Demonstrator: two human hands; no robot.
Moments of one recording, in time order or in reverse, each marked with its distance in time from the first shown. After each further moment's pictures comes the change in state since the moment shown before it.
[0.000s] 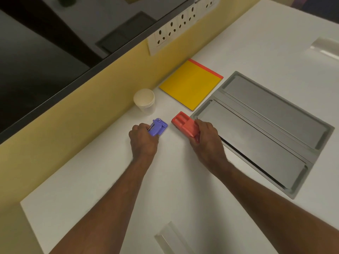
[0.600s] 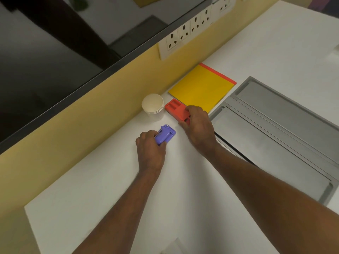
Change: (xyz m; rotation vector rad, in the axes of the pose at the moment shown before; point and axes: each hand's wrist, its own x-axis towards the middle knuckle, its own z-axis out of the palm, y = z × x) left_hand -0.003 -0.008 0.005 -0.001 0.046 0.077; right_hand 0.084 -0.042 0.033 -0.019 0.016 -0.064
